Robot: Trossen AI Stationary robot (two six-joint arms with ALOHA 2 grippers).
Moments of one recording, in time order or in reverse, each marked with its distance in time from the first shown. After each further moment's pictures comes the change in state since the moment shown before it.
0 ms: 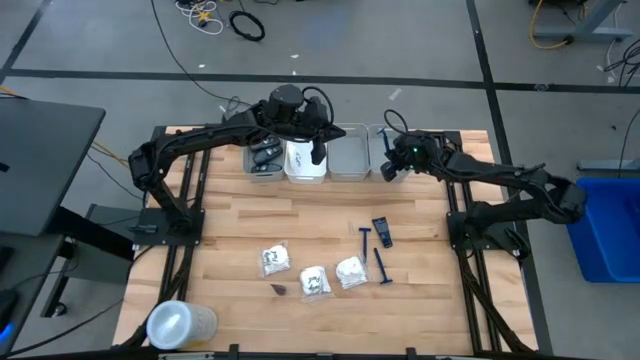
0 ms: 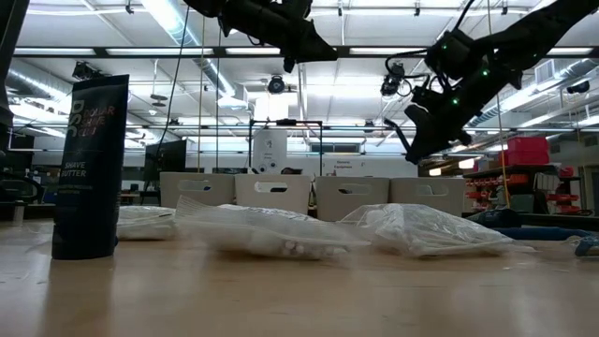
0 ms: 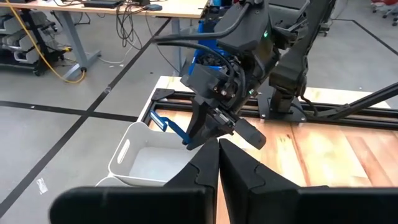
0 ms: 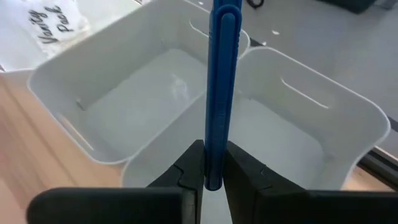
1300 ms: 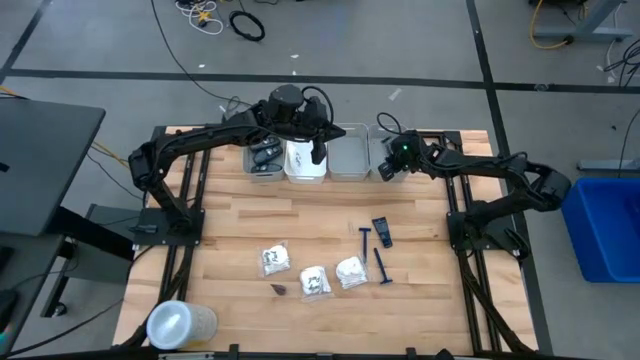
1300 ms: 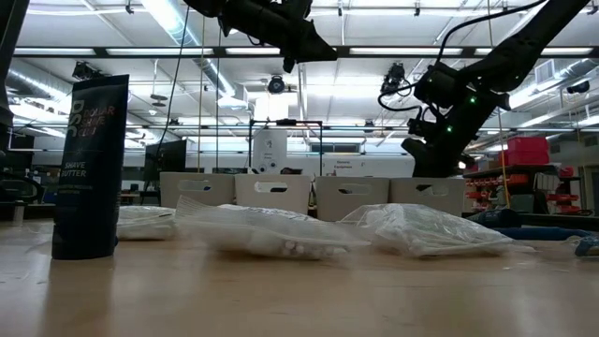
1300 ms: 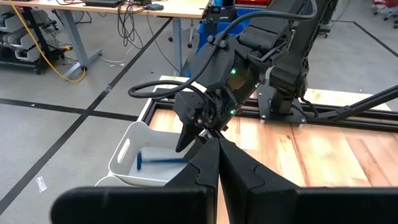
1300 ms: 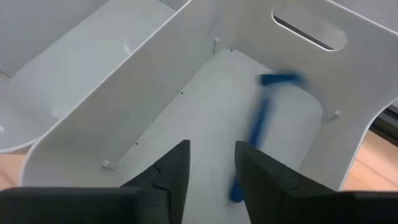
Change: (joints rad) left arm 0.000 -0.001 0.000 0.000 -0.004 -0.011; right arm -0.066 0.186 0.000 0.024 -0.002 0.018
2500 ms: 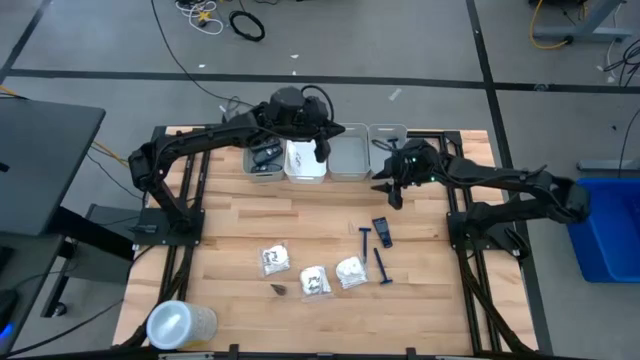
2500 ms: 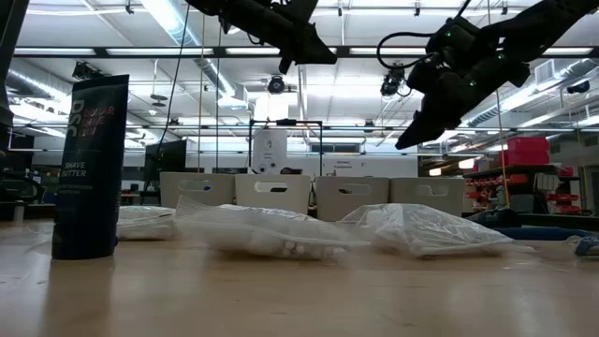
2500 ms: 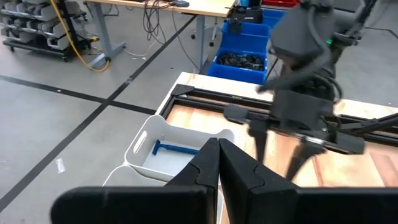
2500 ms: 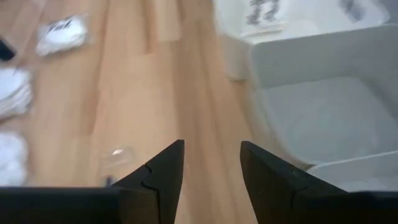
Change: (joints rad) left arm -0.020 0.000 0.000 0.000 -0.124 -0.066; right arm 0.196 -0.227 0.000 -0.076 -0.465 -0.354
